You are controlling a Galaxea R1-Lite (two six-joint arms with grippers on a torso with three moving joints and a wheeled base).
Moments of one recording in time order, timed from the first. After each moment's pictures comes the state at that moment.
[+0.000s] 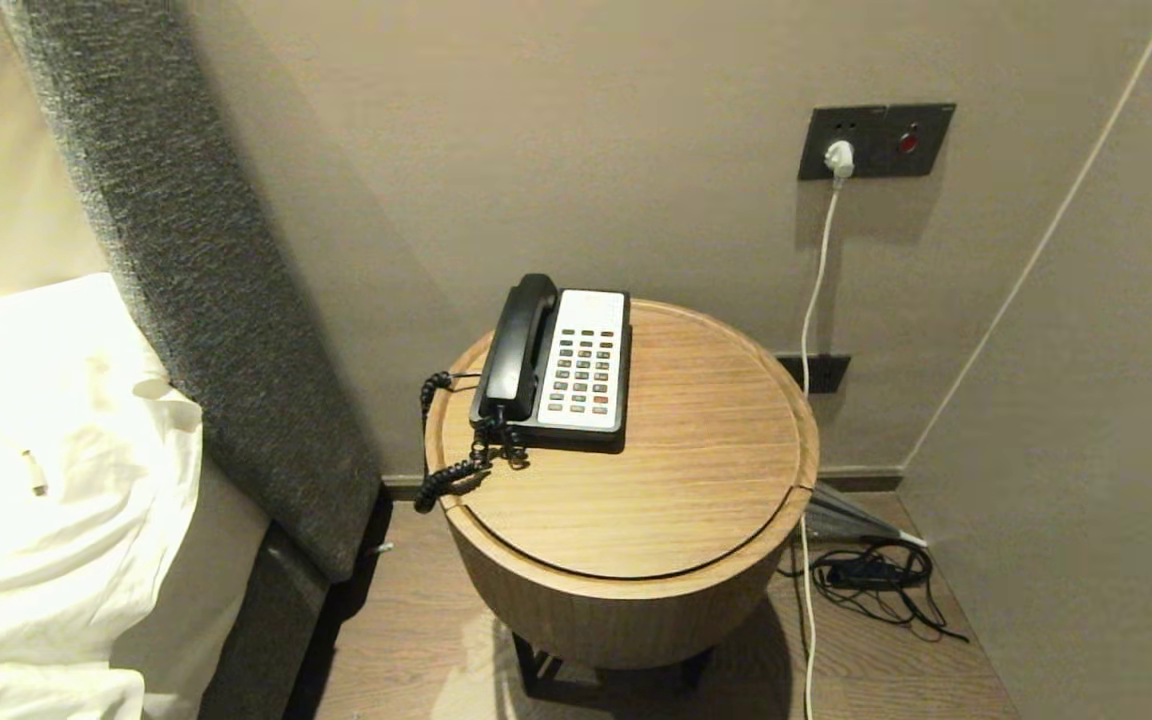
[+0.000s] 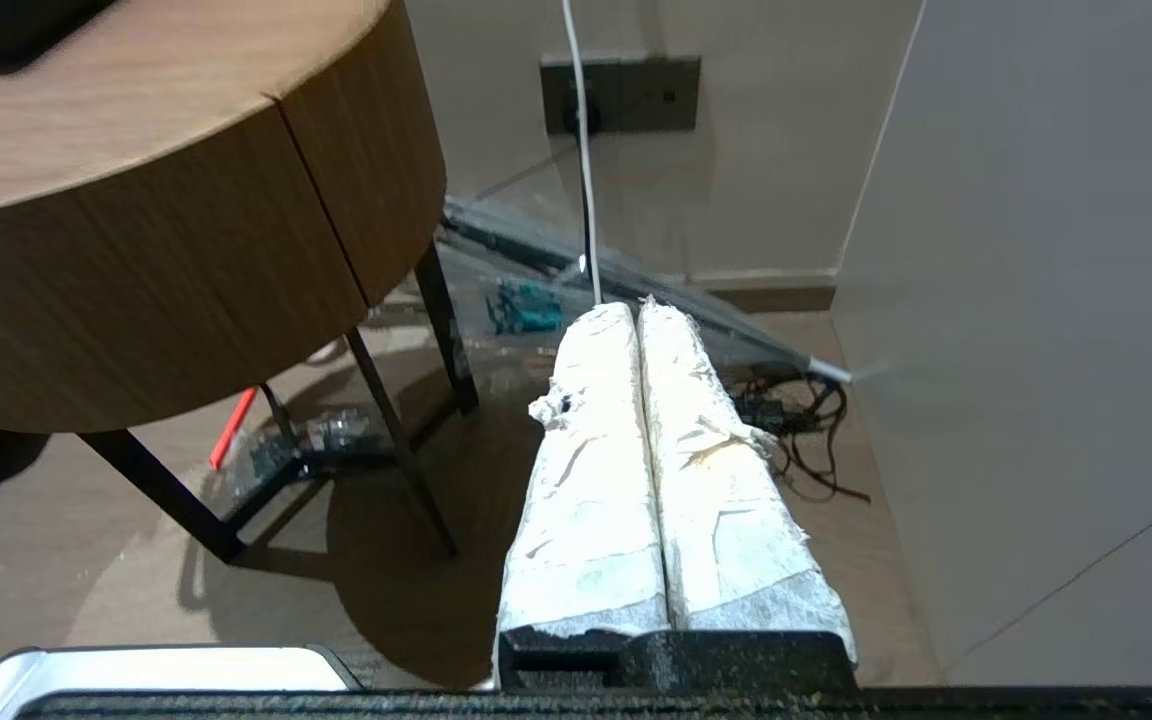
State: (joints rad) left arm 0.00 0.00 0.00 0.00 -0.01 0.03; right arm 0.01 0.01 0.00 0.01 0.00 0.01
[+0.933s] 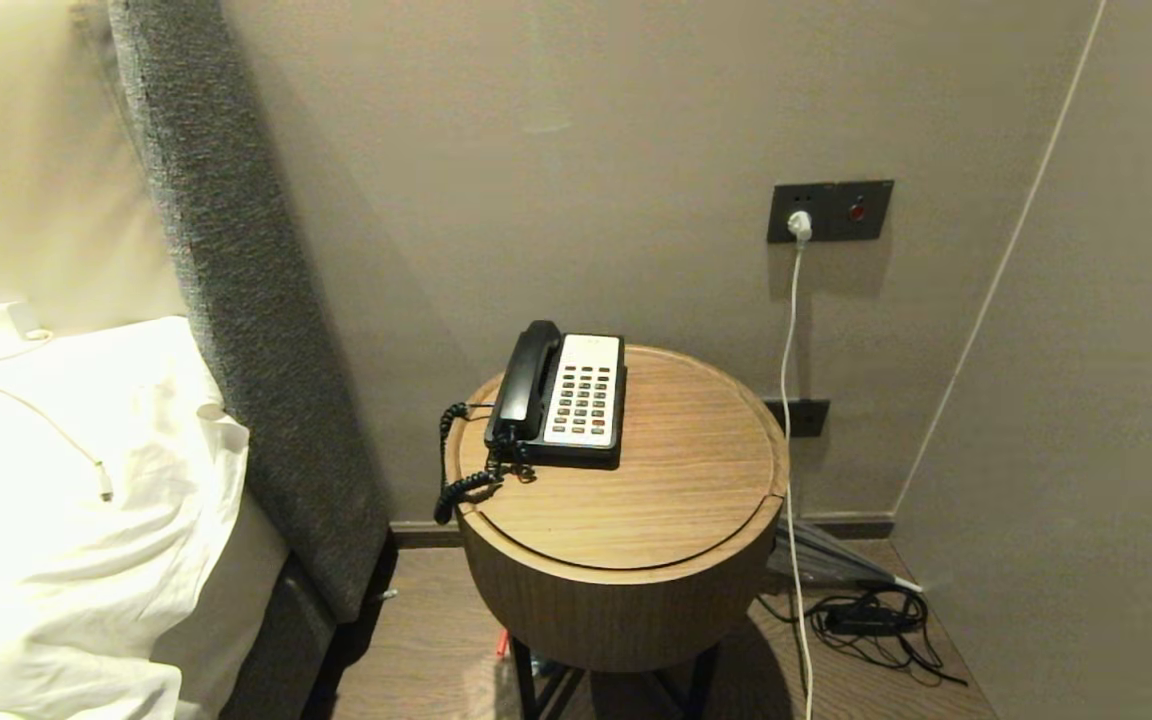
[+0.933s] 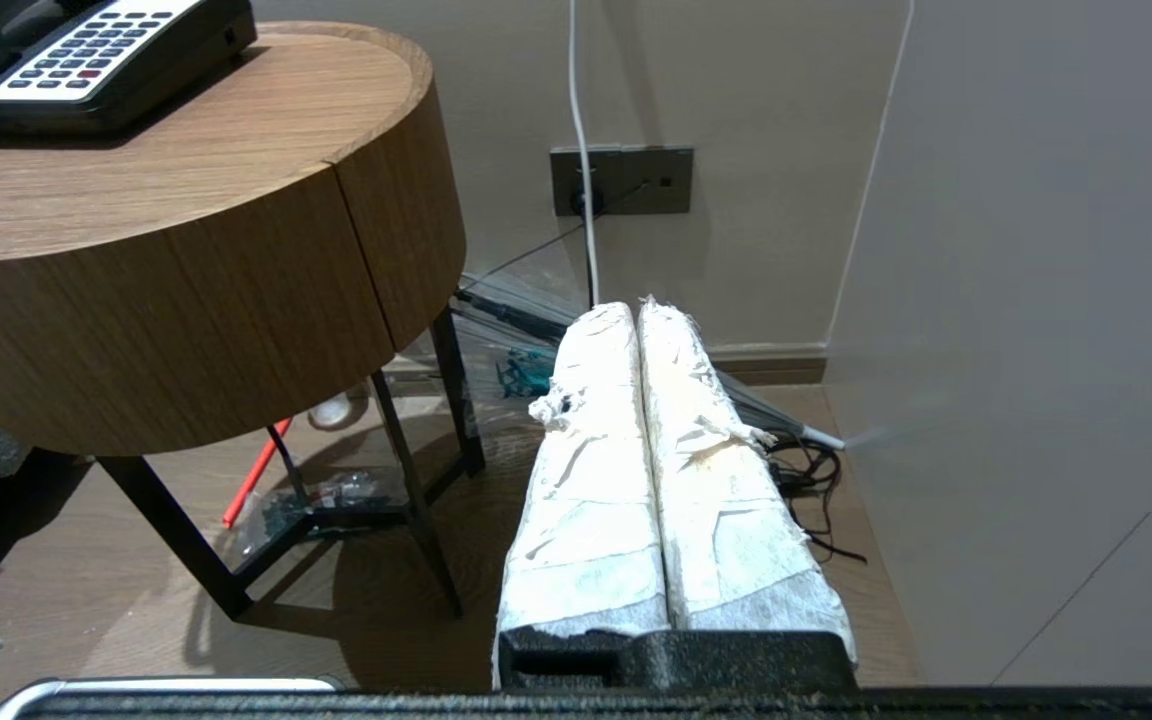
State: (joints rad) left arm 0.00 0.00 0.00 0.00 -0.01 0.03; right arm 0.01 0.01 0.00 0.01 0.00 0.01
